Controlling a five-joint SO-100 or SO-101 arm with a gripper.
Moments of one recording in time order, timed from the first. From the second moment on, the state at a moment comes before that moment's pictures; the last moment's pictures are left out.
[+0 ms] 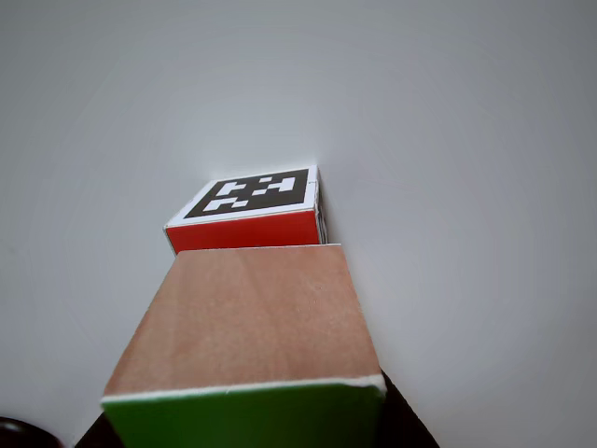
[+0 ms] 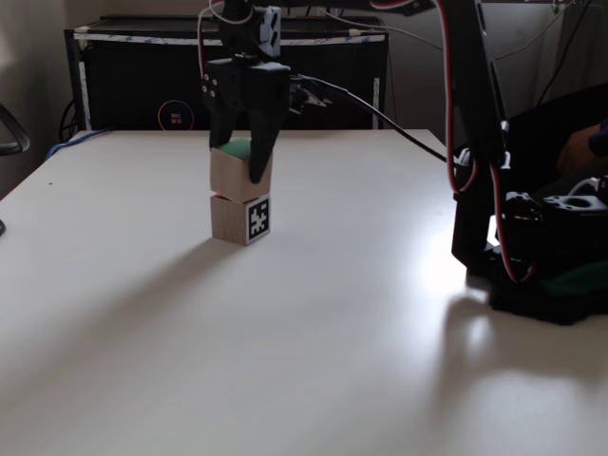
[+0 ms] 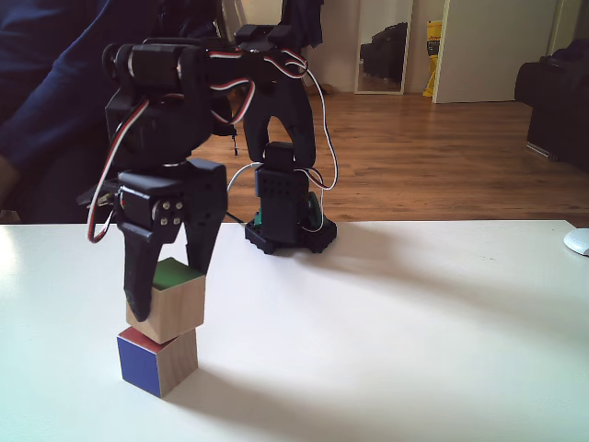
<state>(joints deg) 35.2 70.0 63.0 94.7 18.7</state>
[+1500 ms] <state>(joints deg) 12.0 138.4 82.8 98.3 14.7</state>
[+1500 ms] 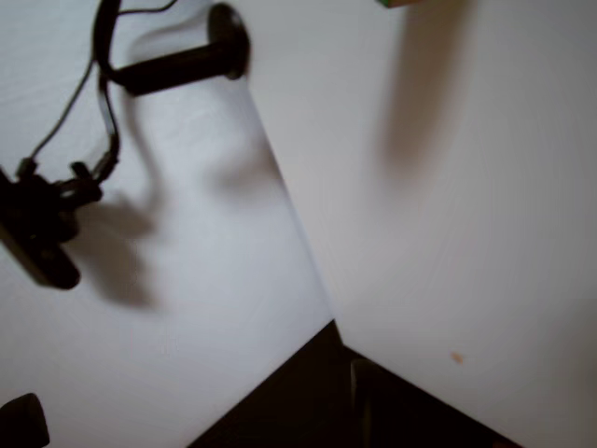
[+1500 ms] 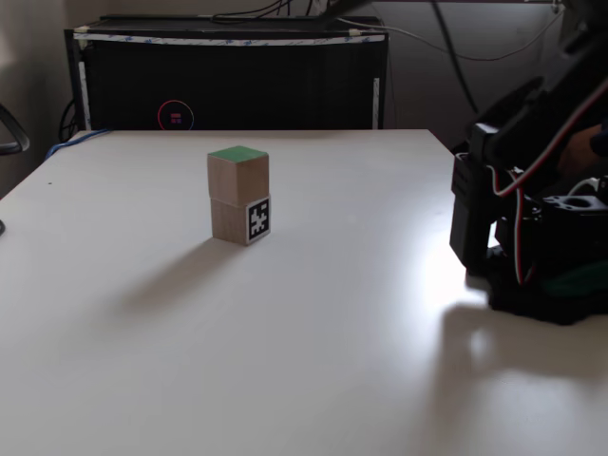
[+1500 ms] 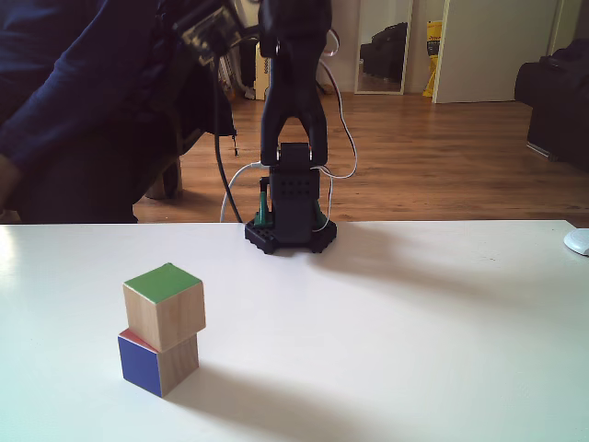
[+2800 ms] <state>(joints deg) 3.4 188.0 160.4 73.8 3.5</state>
